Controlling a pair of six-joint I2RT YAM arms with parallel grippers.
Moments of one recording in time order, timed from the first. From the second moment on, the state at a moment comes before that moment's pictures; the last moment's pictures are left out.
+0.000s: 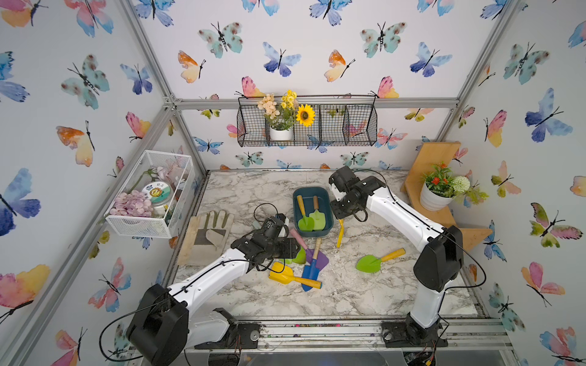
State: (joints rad) left arm -0.63 1.24 0.78 -0.40 0.19 -0.54; right arm 0.64 1.88 1.81 -1.06 0.12 0.14
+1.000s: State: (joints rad) left arm -0.58 1.18 0.77 -0.42 0.19 -0.58; right arm 0.64 2.19 2.13 -0.95 -0.03 0.24
